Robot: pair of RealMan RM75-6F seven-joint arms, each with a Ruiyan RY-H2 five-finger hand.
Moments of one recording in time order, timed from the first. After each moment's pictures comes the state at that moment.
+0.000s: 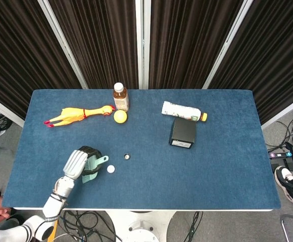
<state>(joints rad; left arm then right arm) -0.44 -1.79 -0.03 -1.04 1.58 1.35 -0.35 0.03 -1.06 0.11 -1.56 -1.48 1.56 0.07</state>
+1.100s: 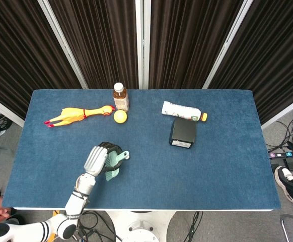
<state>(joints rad) -0.49 -1.85 -0.14 -1.32 1.46 1.30 -0.12 0.03 -1.07 0.11 -1.50 -1.49 1.56 0.14</state>
